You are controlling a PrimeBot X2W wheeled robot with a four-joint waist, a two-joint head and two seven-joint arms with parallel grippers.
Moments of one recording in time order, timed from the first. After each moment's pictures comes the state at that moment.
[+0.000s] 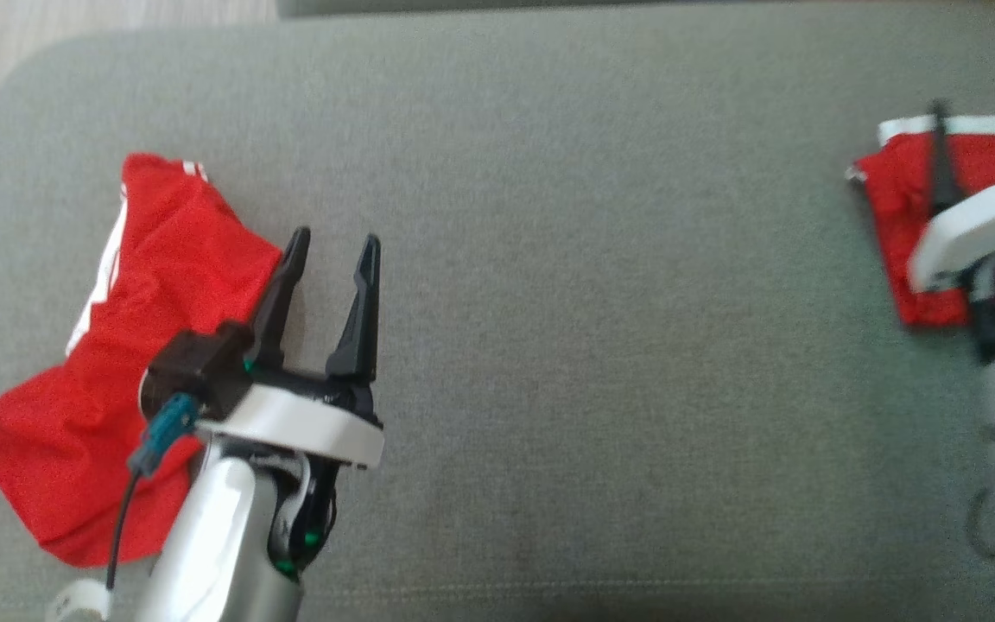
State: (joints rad) left arm -0.24 0.04 -0.27 0.16 -0.28 -0.05 -0.25; right arm -0.67 -0.25 -0.12 0.70 -0.11 0.13 -0.05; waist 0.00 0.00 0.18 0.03
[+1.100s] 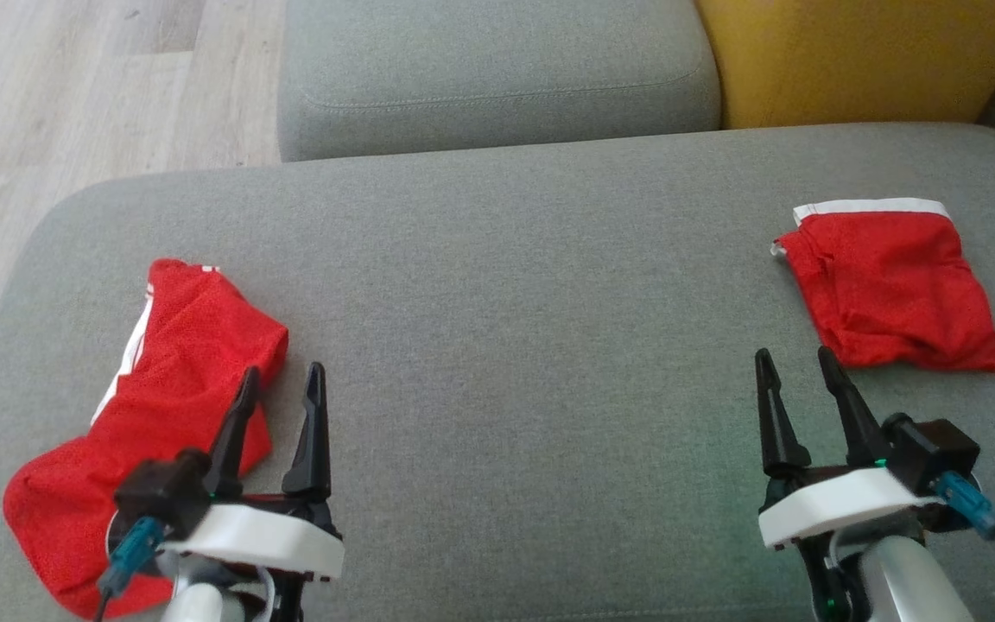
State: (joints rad) left arm 0.02 0.04 -0.18 0.12 -0.29 -0.02 -0.25; right arm -0.09 -0.05 0.08 0.36 0.23 0.13 -0.24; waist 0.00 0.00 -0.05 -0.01
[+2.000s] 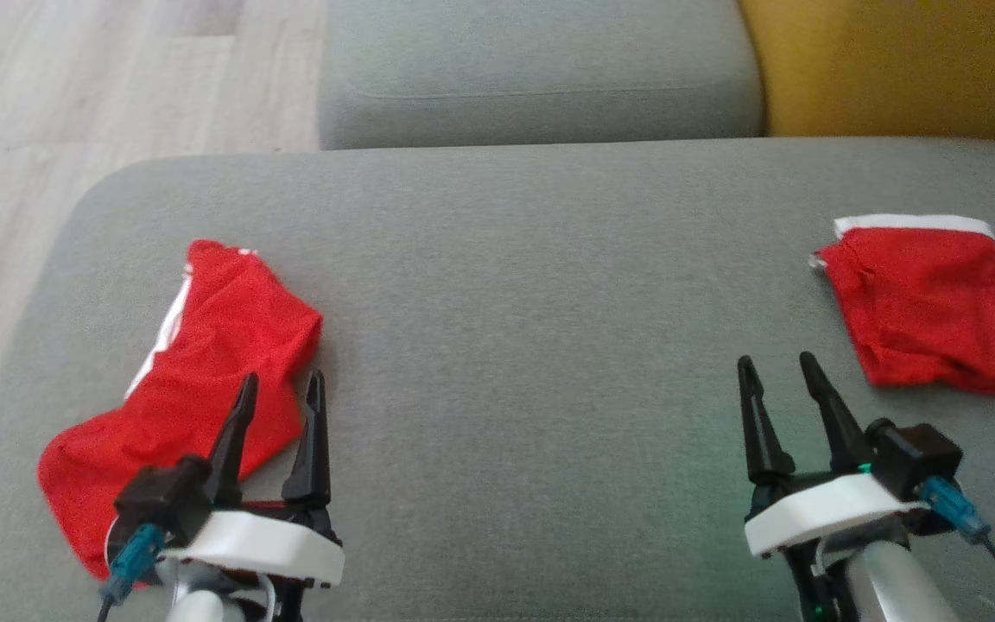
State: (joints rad) left arm 0.04 0.04 -0.18 0.10 -0.29 -0.01 -0.25; right arm -0.09 -0.05 0.11 0.37 0.24 0.13 -0.24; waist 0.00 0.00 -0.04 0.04
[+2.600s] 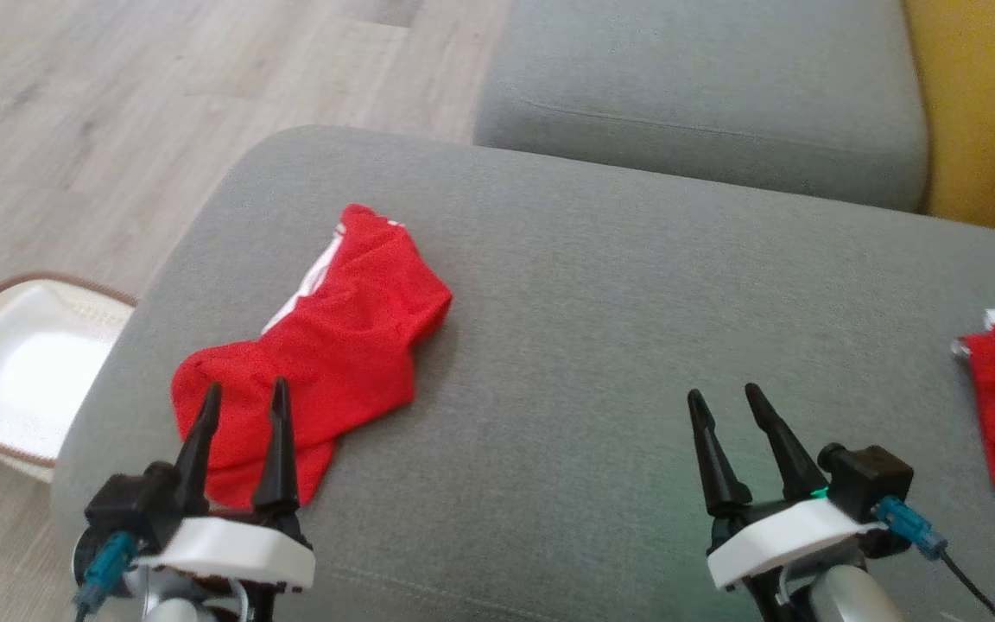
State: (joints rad) left arm 0.05 0.05 -0.11 0.12 -0.25 -0.02 -0.25; right arm -0.06 -0.05 0.23 0.39 0.31 0.13 -0.24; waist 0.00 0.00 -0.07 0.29
